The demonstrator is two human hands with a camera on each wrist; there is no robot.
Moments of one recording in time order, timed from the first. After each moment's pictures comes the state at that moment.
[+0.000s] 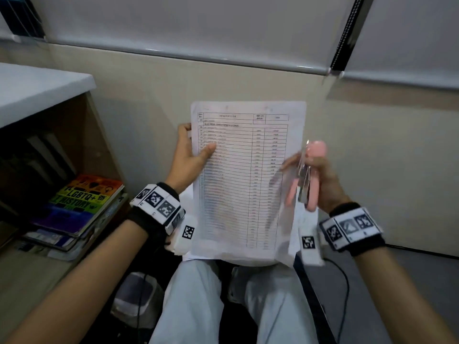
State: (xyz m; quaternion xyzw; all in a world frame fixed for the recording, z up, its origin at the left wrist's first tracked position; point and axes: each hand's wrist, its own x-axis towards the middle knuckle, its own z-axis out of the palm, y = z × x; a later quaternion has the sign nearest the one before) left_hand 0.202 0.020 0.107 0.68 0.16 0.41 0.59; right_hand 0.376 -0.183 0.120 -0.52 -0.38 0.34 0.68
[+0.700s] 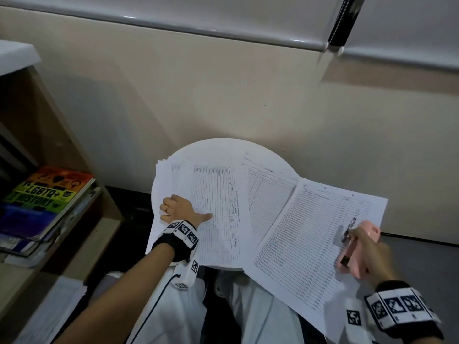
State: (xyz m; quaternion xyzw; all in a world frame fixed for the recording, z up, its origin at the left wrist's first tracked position) left_hand 0.266 0.016 -0.075 0.76 0.62 0.01 0.21; right_hand 0.436 -0.308 0.001 -0.78 0.11 0.19 0.59
